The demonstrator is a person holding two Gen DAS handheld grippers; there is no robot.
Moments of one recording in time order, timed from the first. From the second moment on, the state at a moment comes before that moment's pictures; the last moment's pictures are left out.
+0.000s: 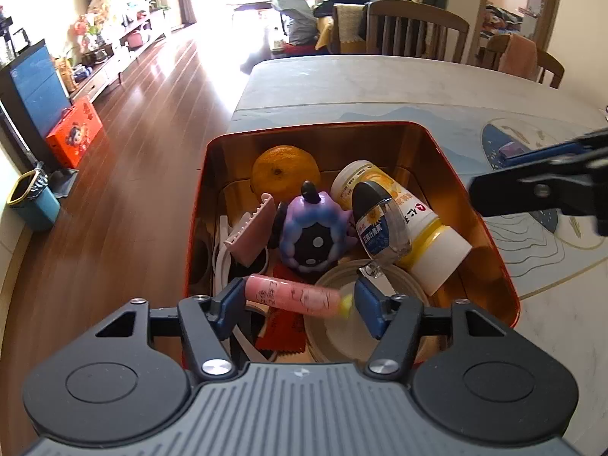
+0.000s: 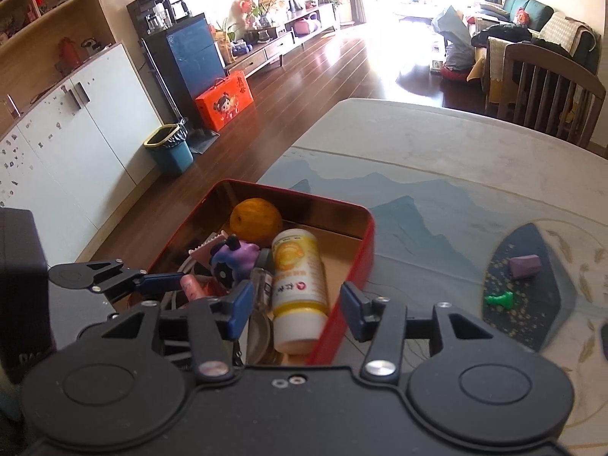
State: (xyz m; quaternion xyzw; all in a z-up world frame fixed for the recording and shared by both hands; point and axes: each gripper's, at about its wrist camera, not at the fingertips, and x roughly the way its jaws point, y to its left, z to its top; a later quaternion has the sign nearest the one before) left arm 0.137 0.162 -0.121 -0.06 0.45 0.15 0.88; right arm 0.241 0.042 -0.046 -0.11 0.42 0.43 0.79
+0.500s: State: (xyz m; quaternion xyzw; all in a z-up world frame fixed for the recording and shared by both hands) left arm 0.130 0.110 -0.096 -0.09 0.42 0.21 0.88; right arm 0.257 -0.051 -0.030 -0.10 0.40 0.44 0.80
